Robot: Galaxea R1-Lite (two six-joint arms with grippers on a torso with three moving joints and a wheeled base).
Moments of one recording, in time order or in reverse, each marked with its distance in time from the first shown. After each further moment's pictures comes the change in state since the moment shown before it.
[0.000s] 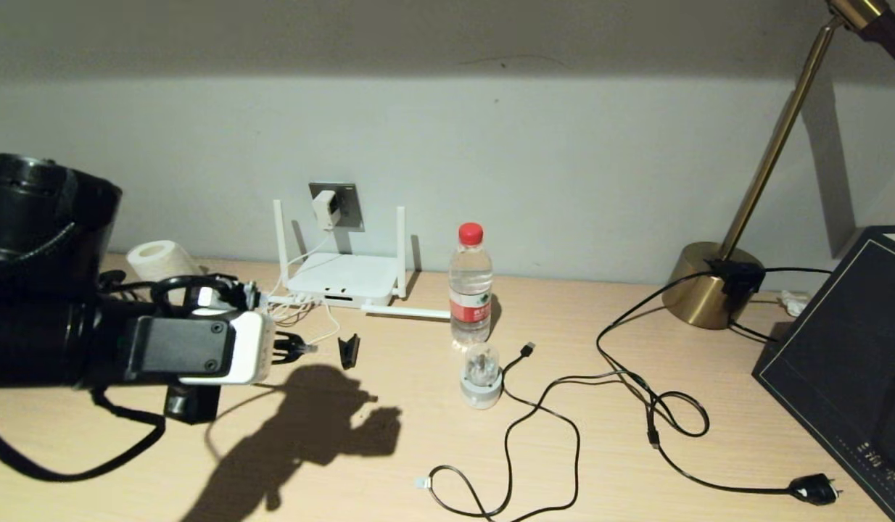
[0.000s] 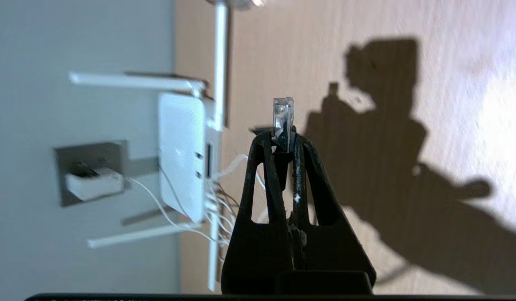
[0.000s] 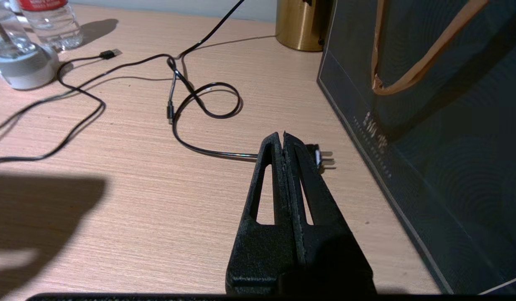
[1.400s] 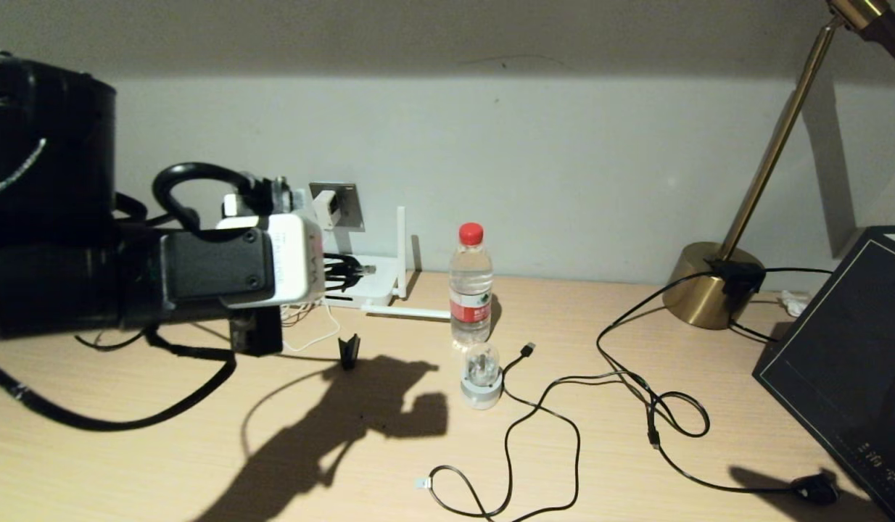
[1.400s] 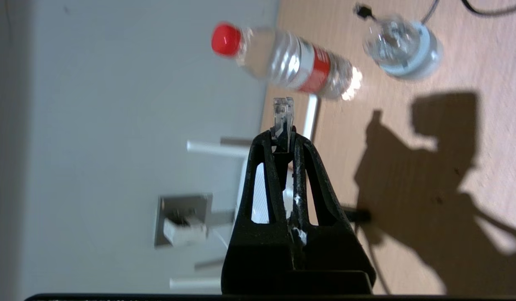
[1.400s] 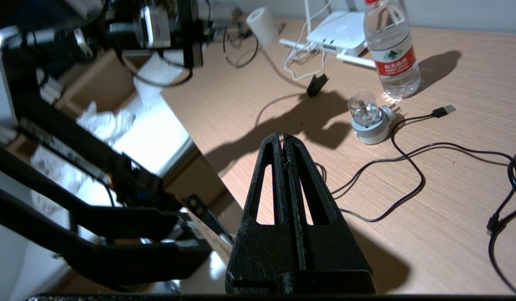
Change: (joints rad) left arm -0.207 0.024 -0.107 -0.204 0.068 -0.145; right arm 0.068 0.780 -0.717 0.001 0.853 0.444
